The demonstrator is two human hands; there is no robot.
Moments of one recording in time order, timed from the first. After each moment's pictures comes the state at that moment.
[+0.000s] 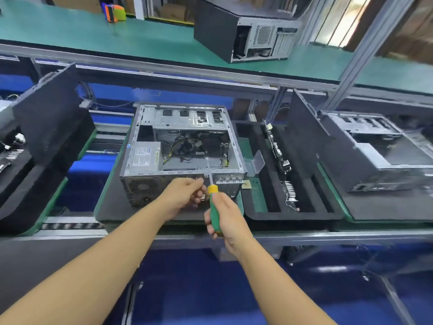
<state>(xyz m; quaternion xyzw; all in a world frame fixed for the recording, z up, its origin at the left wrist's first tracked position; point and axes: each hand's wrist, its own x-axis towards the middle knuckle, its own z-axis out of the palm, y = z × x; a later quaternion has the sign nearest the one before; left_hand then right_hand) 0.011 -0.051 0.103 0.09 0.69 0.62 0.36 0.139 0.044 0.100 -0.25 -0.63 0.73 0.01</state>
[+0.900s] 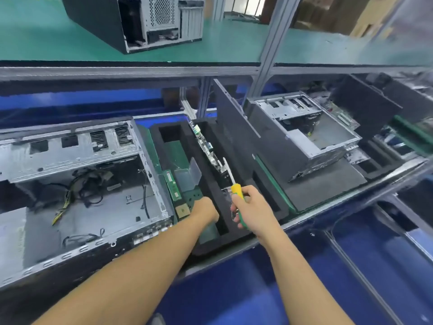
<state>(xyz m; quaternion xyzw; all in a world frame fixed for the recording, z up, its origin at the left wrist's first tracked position) 0.026 0.235 0.058 0.32 0.87 0.15 0.35 0.154 0.285 0.115 -0.46 -0.68 0.55 0.14</state>
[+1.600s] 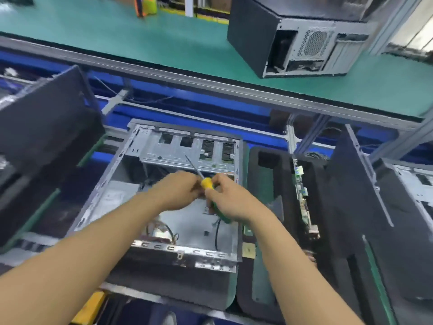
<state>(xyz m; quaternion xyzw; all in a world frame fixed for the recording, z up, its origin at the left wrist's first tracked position) -0.155 0.063 0.148 0.30 0.93 0.14 0.18 -0.082 0.216 0.158 -0.08 -0.87 0.46 -0.17</state>
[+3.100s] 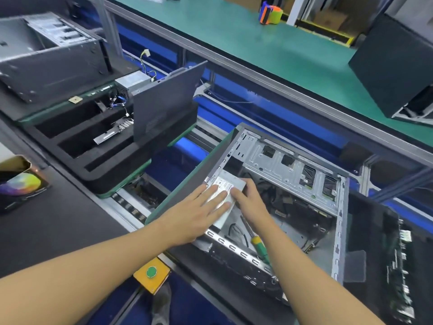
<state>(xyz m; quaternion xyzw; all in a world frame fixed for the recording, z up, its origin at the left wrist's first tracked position) -0.118 -0.141 0.079 0.39 0.91 -0.13 -0.02 -0.171 0.057 0.063 -0.06 -0.80 0.58 -0.14</state>
